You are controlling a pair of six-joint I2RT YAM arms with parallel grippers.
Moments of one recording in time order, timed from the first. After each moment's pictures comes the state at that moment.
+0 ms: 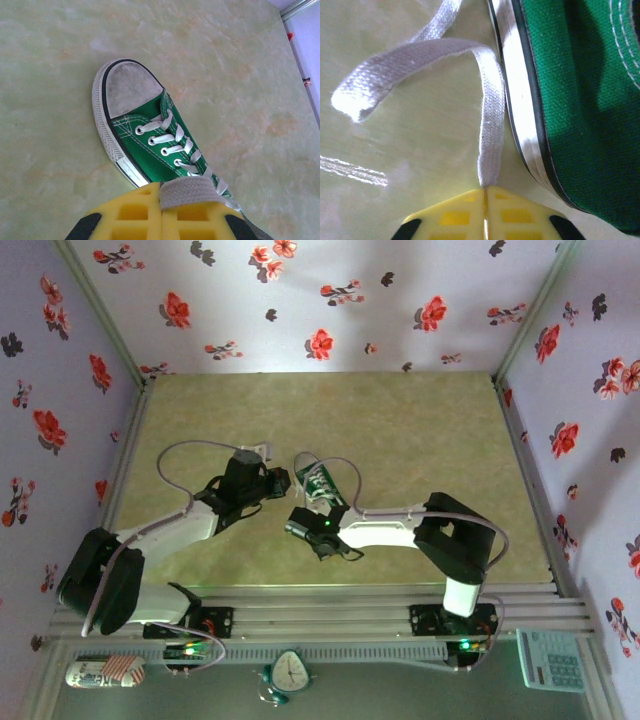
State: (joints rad) left arm -0.61 1.33 0.68 0.06 0.08 -0.69; right arm 1.14 1.80 1.04 -0.63 0.34 0.66
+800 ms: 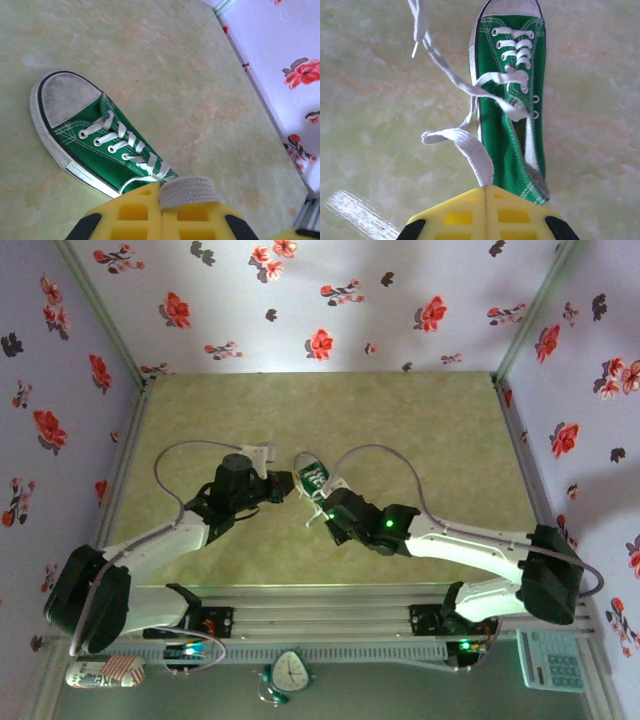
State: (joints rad) left arm -0.61 1.22 0.62 0.17 0.25 -0.60; right arm 1.08 1.30 0.86 -0.47 0.34 0.31
